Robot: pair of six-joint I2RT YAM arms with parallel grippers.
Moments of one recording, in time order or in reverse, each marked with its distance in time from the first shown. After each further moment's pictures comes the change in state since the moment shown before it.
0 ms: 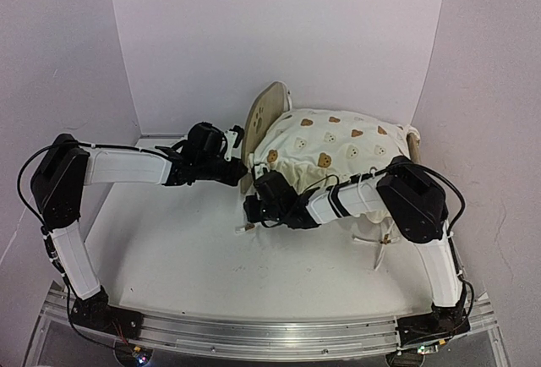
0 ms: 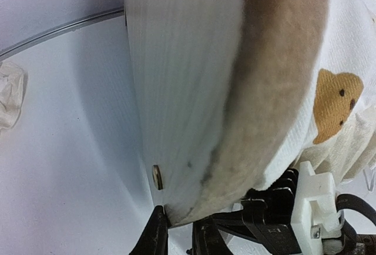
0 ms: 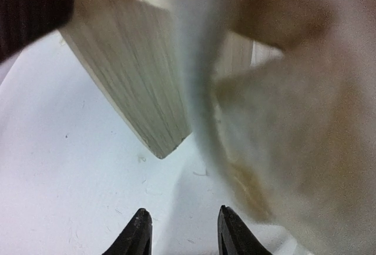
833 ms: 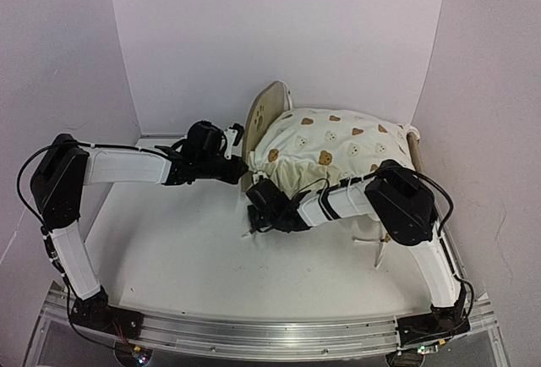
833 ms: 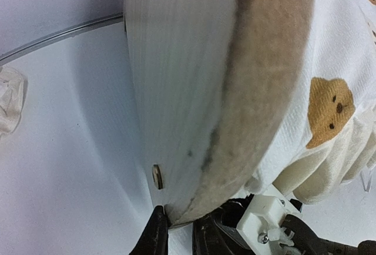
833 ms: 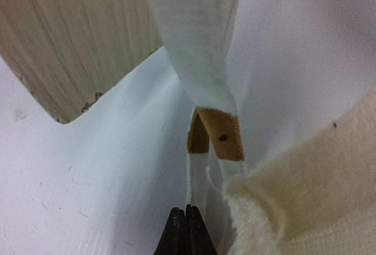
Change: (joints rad) left arm 0.002 0.000 0.003 0.016 0.003 -0.004; right arm 0.019 0.078 0.077 -0.152 0.175 -0.056
